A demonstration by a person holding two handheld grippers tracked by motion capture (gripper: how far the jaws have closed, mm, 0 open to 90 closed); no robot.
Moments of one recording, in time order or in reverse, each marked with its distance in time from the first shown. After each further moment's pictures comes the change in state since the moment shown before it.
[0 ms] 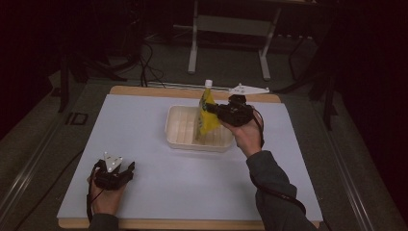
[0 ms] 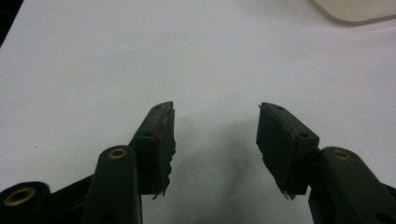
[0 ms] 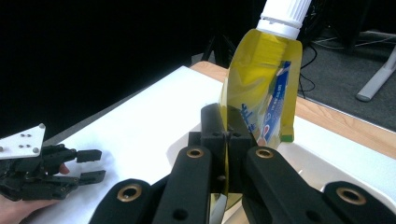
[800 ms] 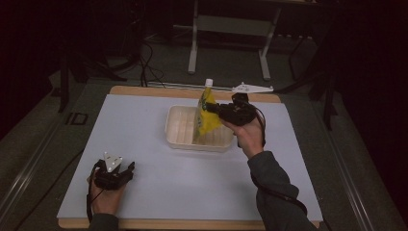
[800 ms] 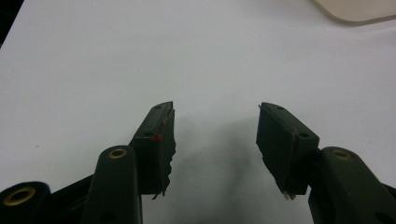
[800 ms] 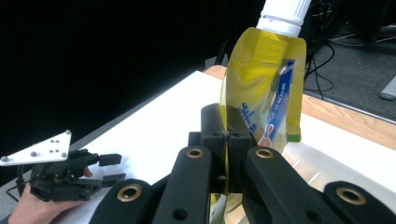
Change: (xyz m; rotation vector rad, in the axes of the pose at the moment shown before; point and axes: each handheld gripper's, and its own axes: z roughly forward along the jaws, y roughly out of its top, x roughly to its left) left arm 0.000 0.000 0.000 -0.001 0.002 -0.002; right arm -0.001 0.004 -0.007 -0.012 0.061 0.048
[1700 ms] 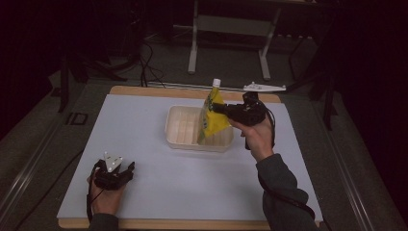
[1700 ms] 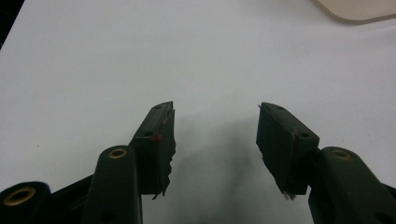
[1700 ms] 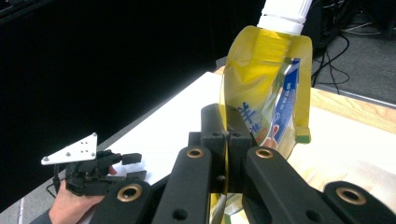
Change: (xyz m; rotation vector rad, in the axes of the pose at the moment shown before) left arm 0.000 0.000 0.000 0.004 0.003 0.003; right arm -0.003 0.004 -0.025 -0.002 0.049 0.074
